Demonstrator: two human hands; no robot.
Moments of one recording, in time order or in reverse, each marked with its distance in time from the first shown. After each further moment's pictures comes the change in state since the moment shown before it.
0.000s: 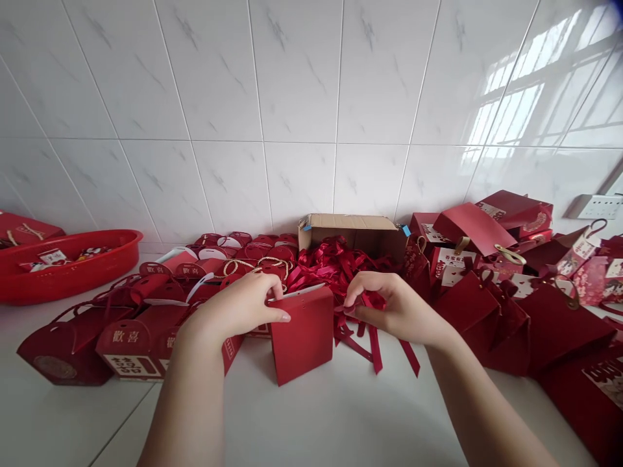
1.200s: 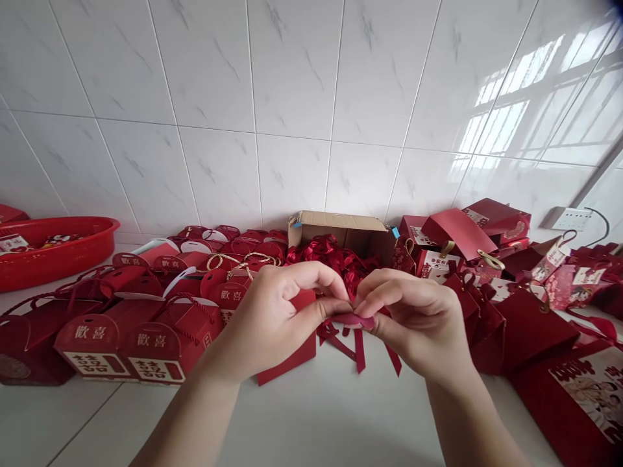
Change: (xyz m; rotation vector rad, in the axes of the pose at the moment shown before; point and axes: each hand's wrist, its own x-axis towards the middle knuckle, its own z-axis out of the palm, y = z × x) left_hand -0.029 0.083 0.024 -0.604 0.364 0.699; right_hand -0.019 -0.037 0.005 0.164 0.333 -0.274
